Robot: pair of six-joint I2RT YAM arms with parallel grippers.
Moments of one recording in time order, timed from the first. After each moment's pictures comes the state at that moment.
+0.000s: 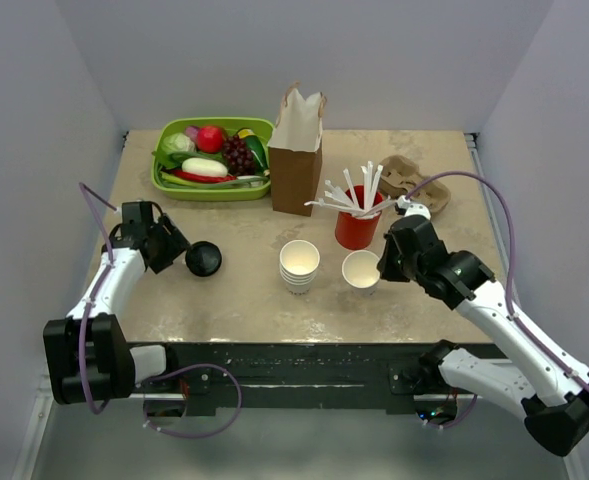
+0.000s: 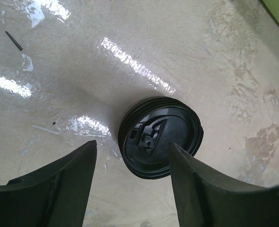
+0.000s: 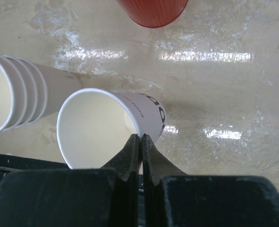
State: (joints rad) left arm 0.12 1.23 0.76 -0.49 0.05 -0.60; right arm 0.62 0.92 0.98 -0.88 0.24 0.58
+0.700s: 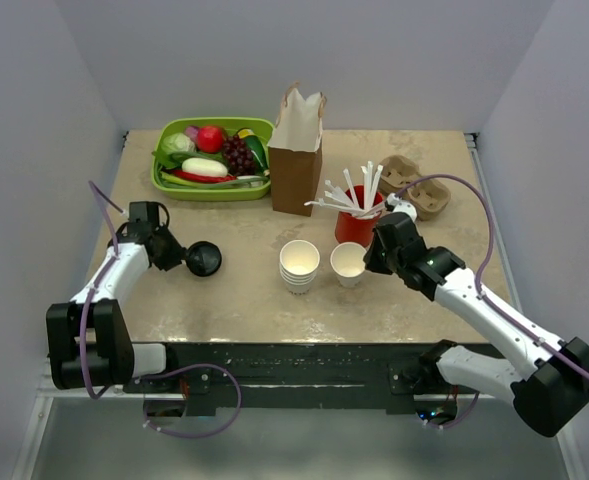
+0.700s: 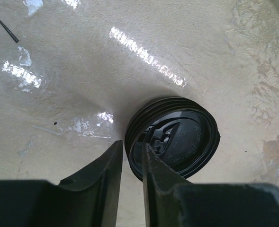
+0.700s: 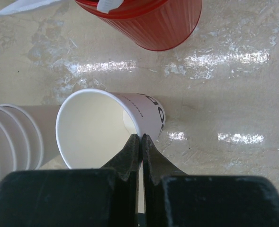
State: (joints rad) left arm 0.09 1.30 0.76 -0.49 0.02 -0.60; right arm 0.59 1.05 0.82 -0.57 0.24 0.66
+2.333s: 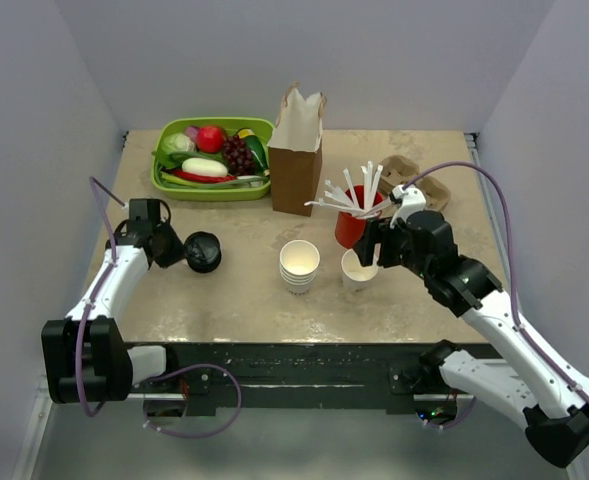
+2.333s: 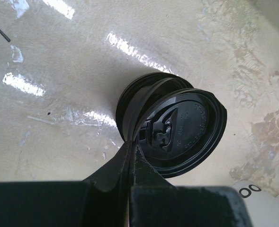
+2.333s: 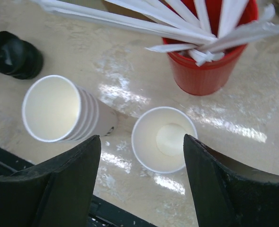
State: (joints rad) left arm 0.05 1.23 0.79 -0.55 0.02 -0.58; right arm 0.57 0.86 0.89 -0.56 0.12 0.37
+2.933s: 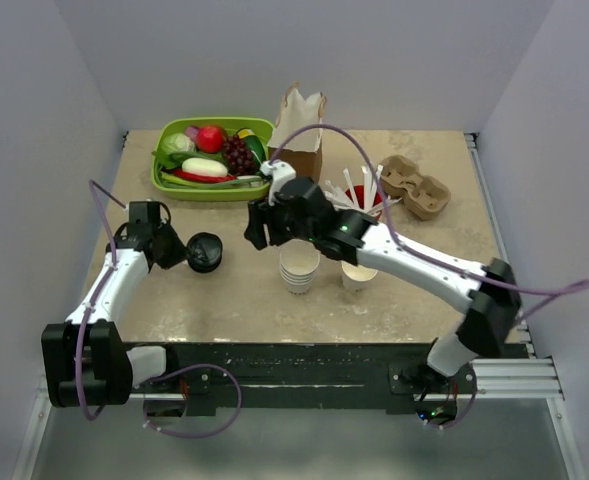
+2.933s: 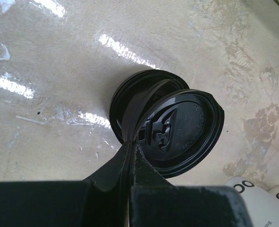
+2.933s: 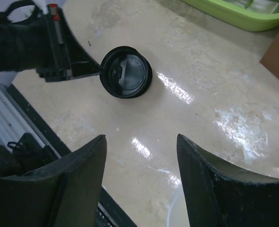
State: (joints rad) left arm 0.05 1.21 0.77 -0.54 0.05 -0.58; right arm 0.95 1.53 1.37 -0.31 0.05 0.40
